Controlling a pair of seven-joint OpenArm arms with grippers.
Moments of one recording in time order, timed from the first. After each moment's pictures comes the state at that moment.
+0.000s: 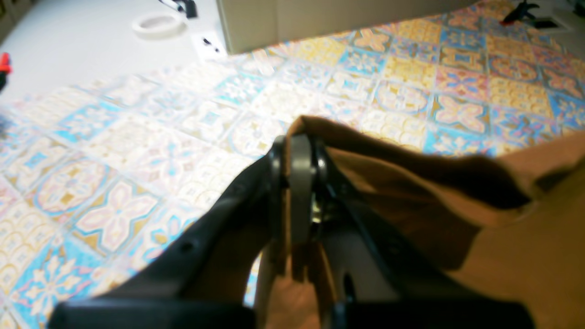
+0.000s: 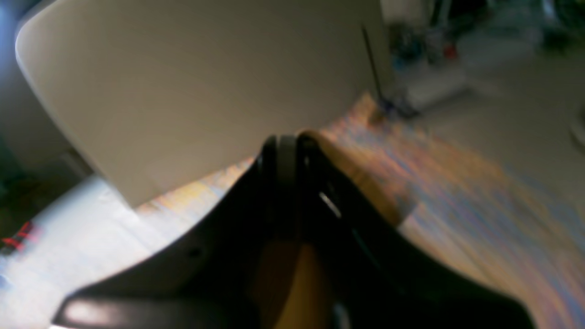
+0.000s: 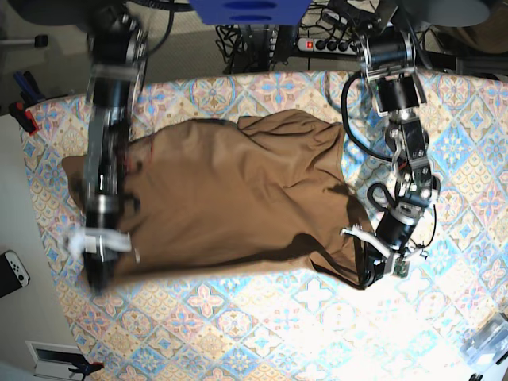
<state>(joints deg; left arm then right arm) -13.9 -7.9 -16.0 78.9 -2.7 -32.3 14.3 17.6 10.7 9.4 58.8 25.3 20.6 26.5</state>
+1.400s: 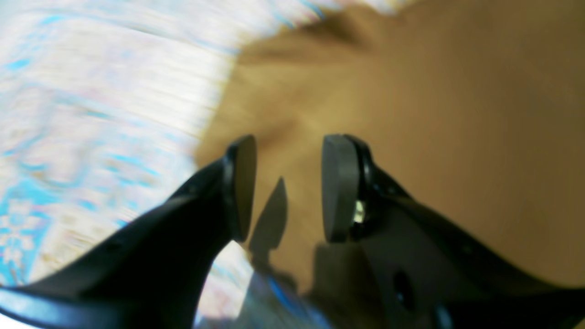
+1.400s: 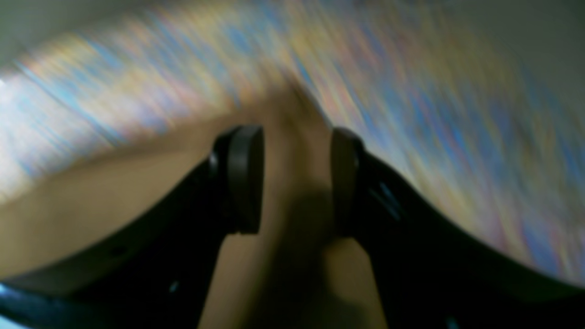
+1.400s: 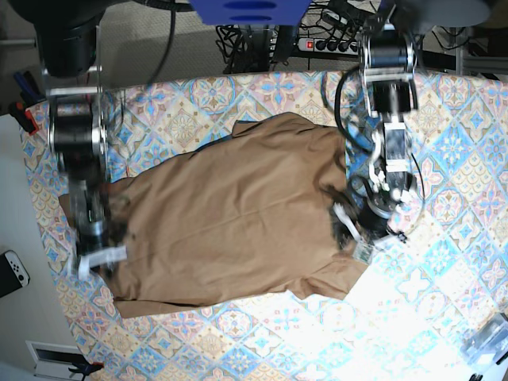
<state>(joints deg) -10.4 -9.4 -5.0 75.7 6.9 -28.0 21.7 40.0 19.6 -9.0 2.0 25.2 19.9 24.6</state>
